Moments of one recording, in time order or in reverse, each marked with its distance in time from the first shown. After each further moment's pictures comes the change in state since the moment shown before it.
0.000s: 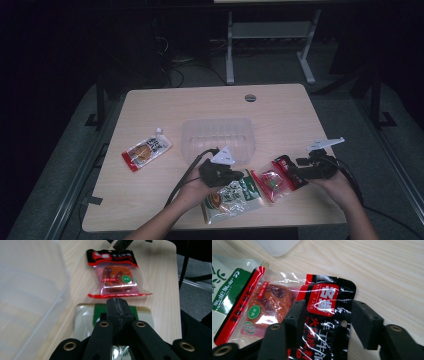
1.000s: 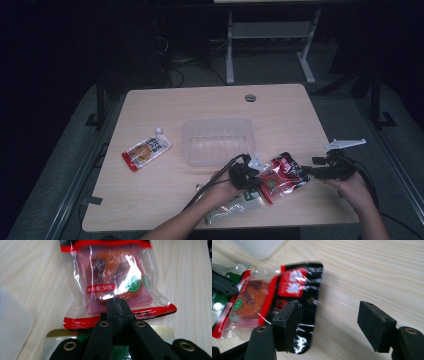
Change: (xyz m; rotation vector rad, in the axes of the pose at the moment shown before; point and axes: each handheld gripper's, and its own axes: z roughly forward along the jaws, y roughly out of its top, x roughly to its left) left arm -0.006 0.011 0.078 0.150 -0.008 0.051; right arm -0.029 -0.020 -0.024 -0.056 -0.022 0.073
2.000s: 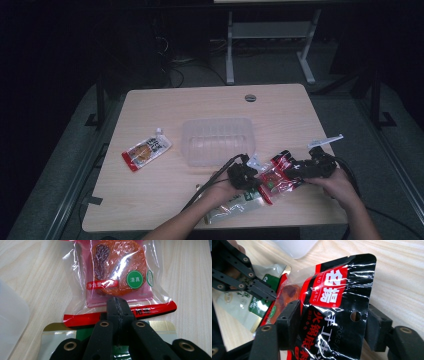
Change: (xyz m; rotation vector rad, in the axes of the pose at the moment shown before) left arm 0.004 -0.004 0.001 0.009 -0.020 -0.027; right arm 0.013 0.015 0.037 0.078 0.260 0.029
